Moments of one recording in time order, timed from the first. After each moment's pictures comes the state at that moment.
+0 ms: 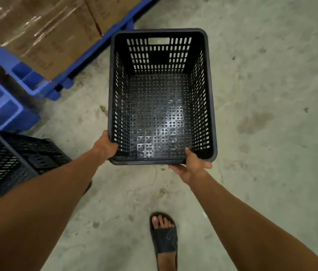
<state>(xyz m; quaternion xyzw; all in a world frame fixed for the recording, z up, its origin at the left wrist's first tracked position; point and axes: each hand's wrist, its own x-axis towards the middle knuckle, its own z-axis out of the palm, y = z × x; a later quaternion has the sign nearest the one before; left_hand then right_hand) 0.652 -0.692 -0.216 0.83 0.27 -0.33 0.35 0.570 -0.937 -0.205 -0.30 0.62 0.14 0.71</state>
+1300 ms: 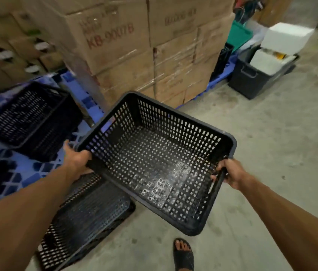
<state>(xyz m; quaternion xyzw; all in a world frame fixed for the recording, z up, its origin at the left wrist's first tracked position) 0.591 -0.444 0.187 0.71 0.42 -0.03 0.57 0.569 -0.923 0.169 -0.61 0.39 0.17 0.67</state>
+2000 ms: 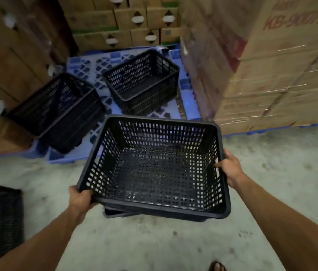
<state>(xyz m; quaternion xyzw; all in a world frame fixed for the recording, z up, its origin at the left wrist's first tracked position) 0.294 -0.243 0.101 0.52 0.64 0.12 0.55 0.606 -0.570 0.097 -0.73 0.10 0.28 0.61</state>
